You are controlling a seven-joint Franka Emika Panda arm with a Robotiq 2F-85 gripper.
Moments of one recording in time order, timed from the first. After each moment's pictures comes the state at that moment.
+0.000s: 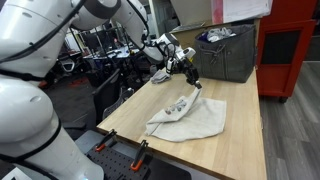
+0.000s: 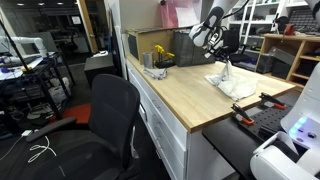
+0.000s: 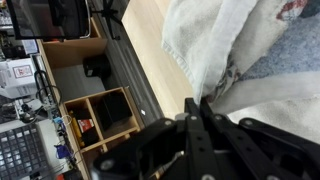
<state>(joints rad) 0.00 0.81 -0.17 -1.53 -0.65 1.76 0.87</state>
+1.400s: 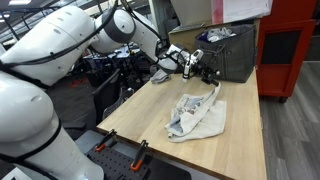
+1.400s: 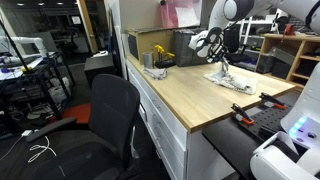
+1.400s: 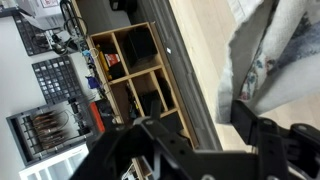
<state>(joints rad) 0.01 1.09 -0.27 -1.20 -0.89 1.85 0.85</state>
